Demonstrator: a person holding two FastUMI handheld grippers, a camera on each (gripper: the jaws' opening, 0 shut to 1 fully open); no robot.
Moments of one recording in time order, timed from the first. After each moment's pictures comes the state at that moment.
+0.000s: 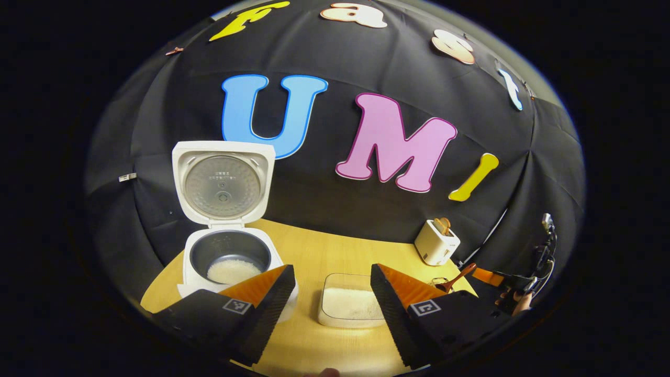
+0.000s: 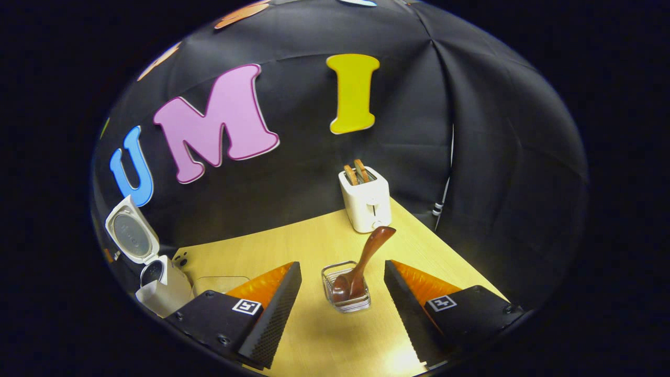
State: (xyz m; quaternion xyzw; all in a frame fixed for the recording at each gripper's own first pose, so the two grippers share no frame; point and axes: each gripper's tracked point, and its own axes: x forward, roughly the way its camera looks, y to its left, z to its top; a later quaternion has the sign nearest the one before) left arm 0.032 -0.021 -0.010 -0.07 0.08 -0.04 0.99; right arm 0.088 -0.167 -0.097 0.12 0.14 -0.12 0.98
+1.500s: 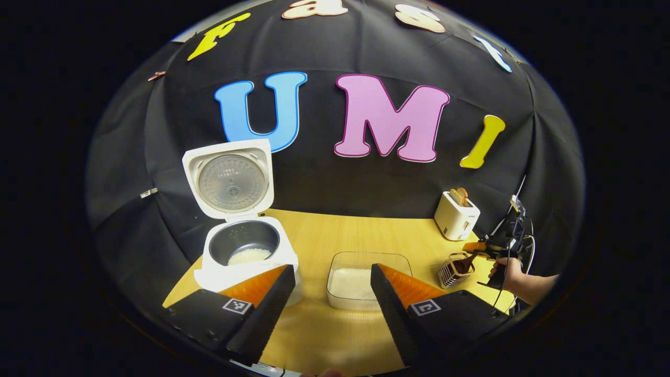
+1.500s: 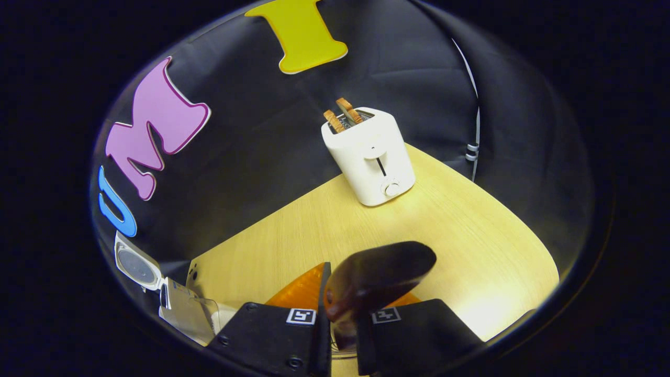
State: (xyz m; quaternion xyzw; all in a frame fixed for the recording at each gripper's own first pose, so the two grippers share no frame) left arm 0.003 -0.050 -0.037 0.00 0.12 0.03 0.99; right arm 0.211 -0.197 -0.191 0.22 0.23 -0.06 0.95
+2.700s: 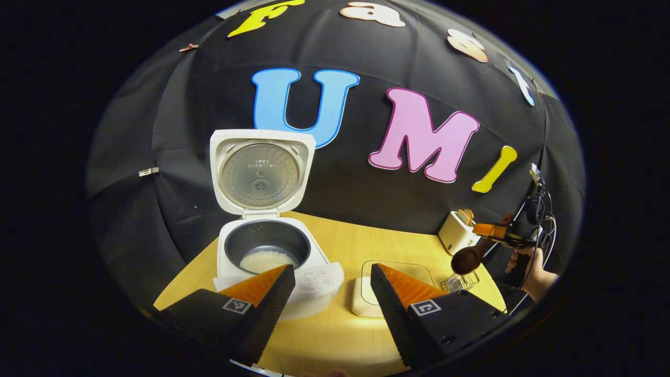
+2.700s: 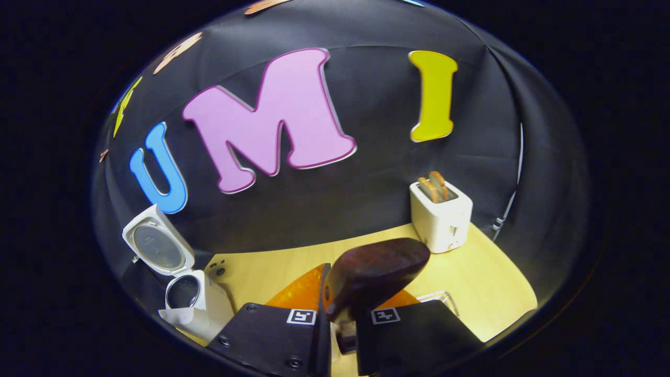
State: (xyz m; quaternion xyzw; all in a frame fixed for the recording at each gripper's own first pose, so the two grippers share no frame) left arm 0.017 0.066 -0.046 -0.07 0.10 0.00 0.99; right arm 0.179 -0.002 -0.047 0.10 0.13 0.01 0.99
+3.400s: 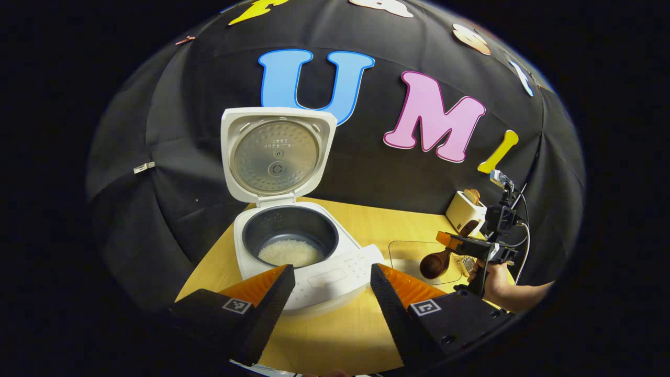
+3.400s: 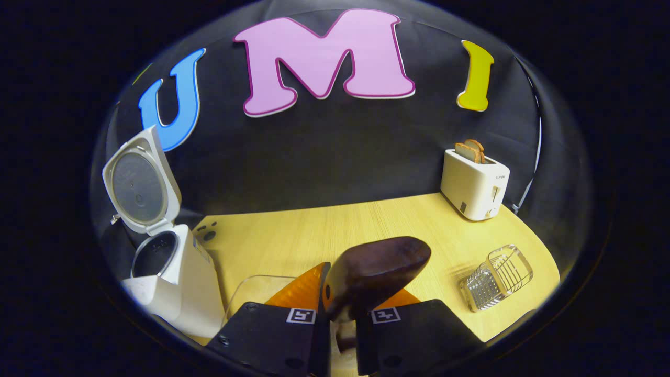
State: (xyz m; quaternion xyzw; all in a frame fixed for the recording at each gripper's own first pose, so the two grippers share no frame) left arm 0.018 0.120 -0.088 -0.05 0.15 -0.02 0.99; right arm 0.199 0.088 -0.186 0.04 0.17 -0.02 0.98
